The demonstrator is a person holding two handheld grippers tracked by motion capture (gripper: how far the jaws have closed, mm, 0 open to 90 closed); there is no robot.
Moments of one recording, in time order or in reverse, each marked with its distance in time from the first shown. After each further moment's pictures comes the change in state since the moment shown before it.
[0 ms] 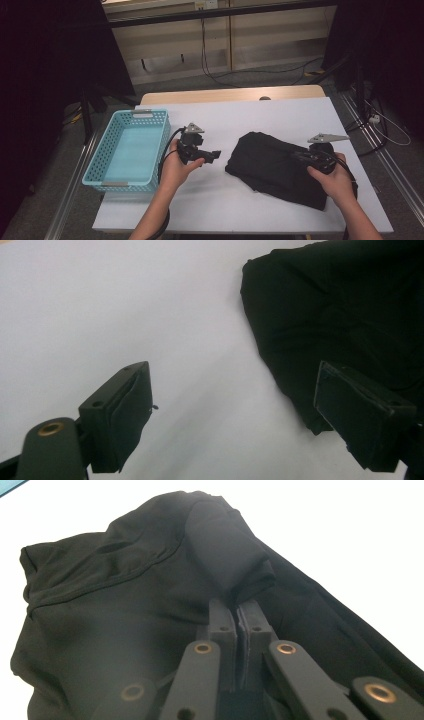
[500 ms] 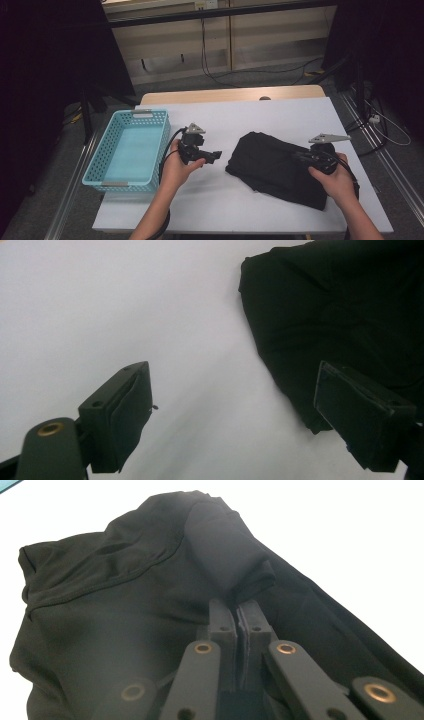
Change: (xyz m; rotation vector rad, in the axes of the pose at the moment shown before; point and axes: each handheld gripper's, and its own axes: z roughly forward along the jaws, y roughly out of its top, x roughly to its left) left arm -0.001 0.000 0.002 0.002 0.001 0.014; right arm -0.001 -0.001 -0.003 0.001 -0.010 -0.005
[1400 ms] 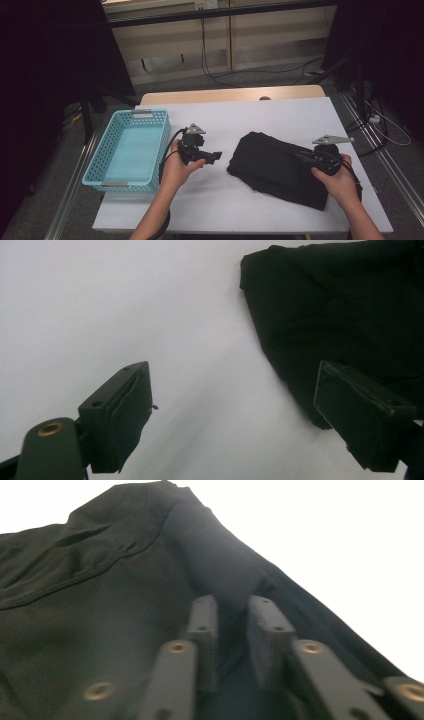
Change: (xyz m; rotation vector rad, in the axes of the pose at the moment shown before) left arm 0.000 -0.001 0.001 0.010 -0.004 0.001; right arm -0.011 -0.009 0.001 0.003 -0.082 0.004
